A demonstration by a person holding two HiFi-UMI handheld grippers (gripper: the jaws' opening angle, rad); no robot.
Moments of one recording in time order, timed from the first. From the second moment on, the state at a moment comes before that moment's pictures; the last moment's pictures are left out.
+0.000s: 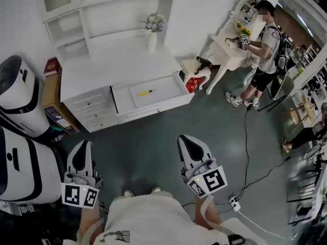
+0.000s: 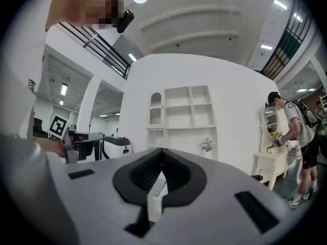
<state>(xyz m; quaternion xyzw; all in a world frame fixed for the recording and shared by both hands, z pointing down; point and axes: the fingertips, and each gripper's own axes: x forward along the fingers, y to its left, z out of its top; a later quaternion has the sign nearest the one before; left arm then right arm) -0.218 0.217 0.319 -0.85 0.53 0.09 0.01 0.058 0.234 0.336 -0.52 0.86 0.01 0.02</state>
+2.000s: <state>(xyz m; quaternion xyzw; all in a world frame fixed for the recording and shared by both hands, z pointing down) -0.175 -0.076 0.393 -0.88 0.47 0.06 -0.05 0.068 -0.011 0.360 -0.54 0.84 -0.02 -0.01</state>
